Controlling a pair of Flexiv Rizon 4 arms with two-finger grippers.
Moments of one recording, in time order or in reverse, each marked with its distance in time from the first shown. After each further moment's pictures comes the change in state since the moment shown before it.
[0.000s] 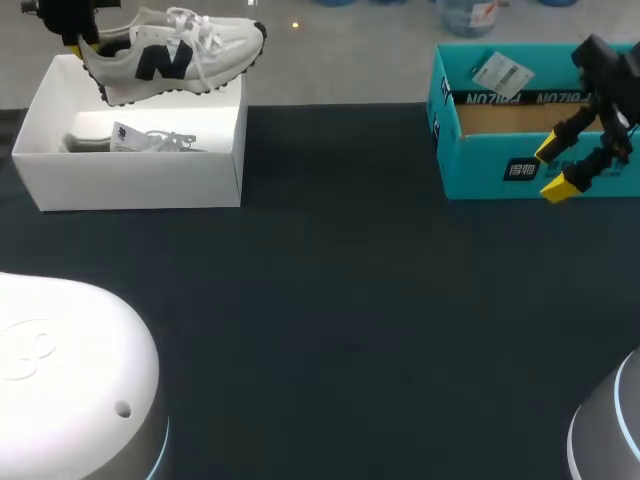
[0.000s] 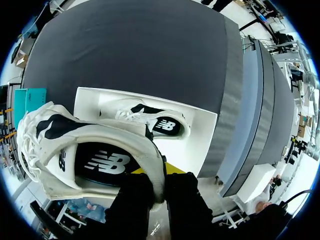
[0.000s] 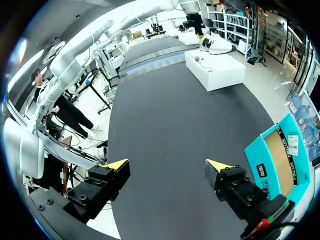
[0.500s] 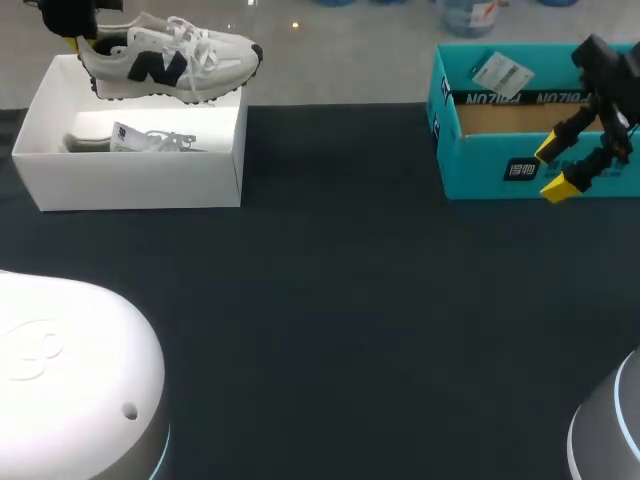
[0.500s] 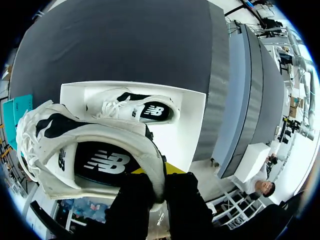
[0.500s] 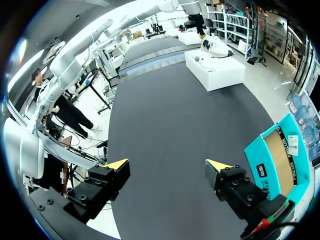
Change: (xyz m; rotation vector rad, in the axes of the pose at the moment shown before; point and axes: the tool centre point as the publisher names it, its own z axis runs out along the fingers) left arm 0.007 0.023 0.001 -0.111 0.110 0.120; right arm 0.000 0.000 0.000 0.000 0.000 0.000
